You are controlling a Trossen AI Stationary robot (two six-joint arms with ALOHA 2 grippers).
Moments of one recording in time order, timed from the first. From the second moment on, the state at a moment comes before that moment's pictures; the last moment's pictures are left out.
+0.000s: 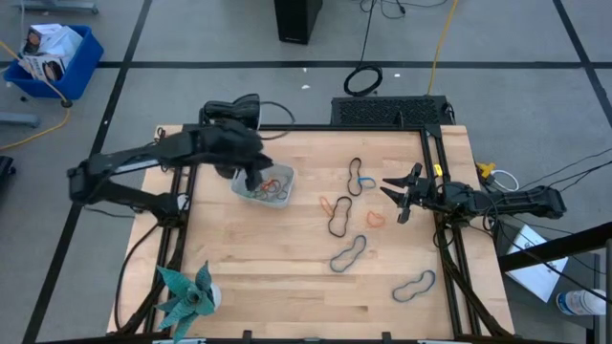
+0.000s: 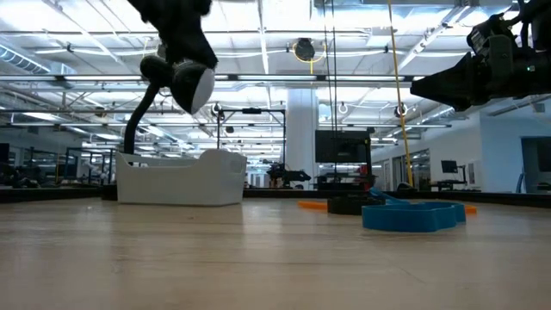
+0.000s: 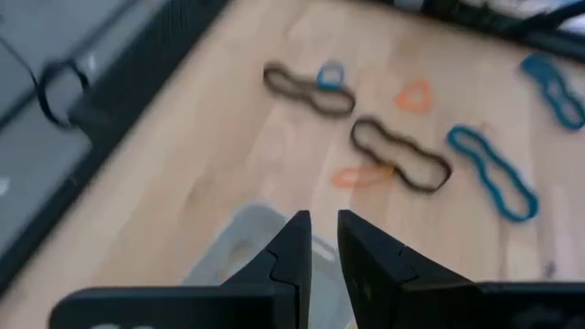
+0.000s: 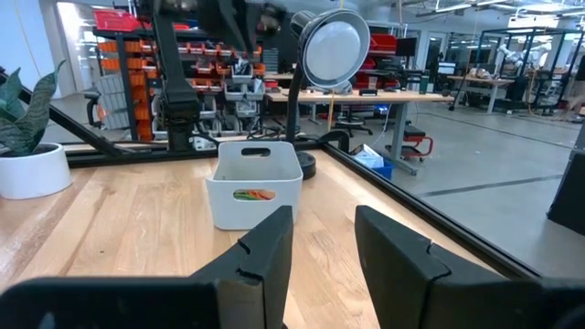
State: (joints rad) left arm 0.32 1.18 1.11 -0.61 0.08 -0.07; right arm 0.03 0.20 0.02 0.20 0.37 -0.03
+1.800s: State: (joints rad) left arm 0.32 0.19 0.27 -0.29 0.08 -0.14; right arm 0.03 0.20 0.02 0.20 0.37 -0.03
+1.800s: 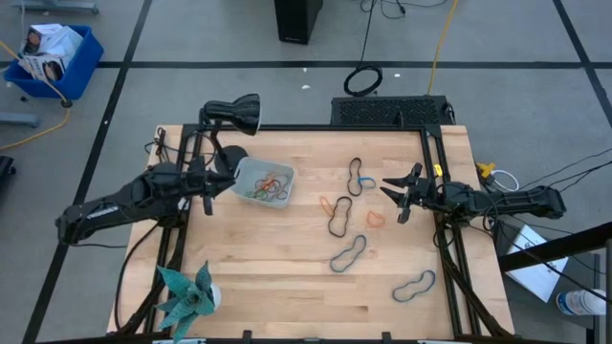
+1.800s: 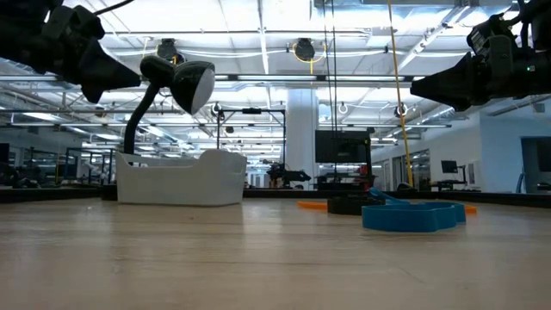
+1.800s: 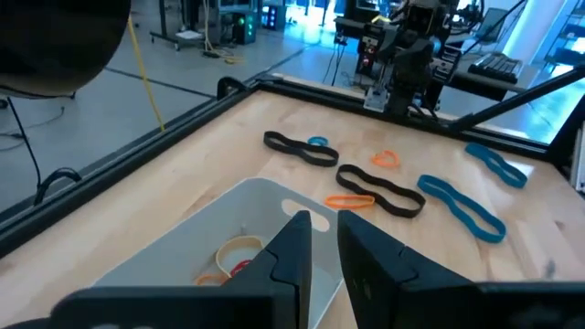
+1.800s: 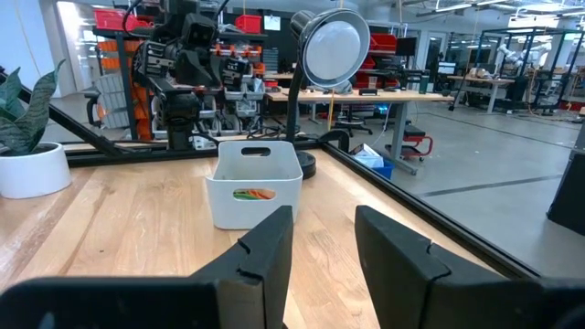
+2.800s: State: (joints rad) left arm 0.32 0.17 0.27 -0.31 0.08 -0.13; right arm 0.03 0.20 0.02 0.20 0.37 0.01
